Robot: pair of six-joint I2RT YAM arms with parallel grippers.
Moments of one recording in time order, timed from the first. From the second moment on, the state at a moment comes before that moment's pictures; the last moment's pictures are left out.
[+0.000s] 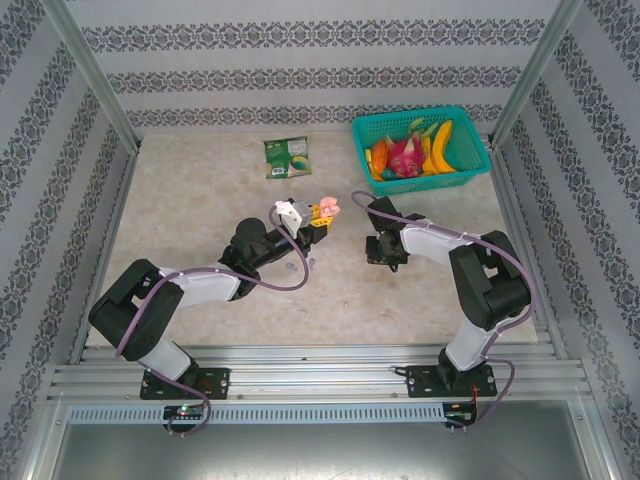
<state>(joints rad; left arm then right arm) -0.61 1.57 0.65 0.99 0.34 -0.01 0.42 1.73 0.97 -0.53 0.04 0.50</state>
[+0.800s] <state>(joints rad) -0.61 1.58 0.65 0.99 0.34 -0.01 0.45 1.75 1.00 -0.57 0.09 0.49</state>
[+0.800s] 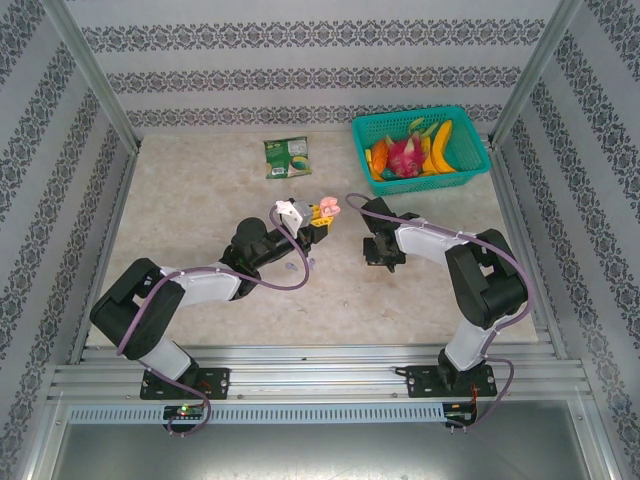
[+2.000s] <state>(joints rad) -0.61 1.58 0.71 0.98 0.39 -0.02 0.44 1.10 0.89 -0.40 0.08 0.54</state>
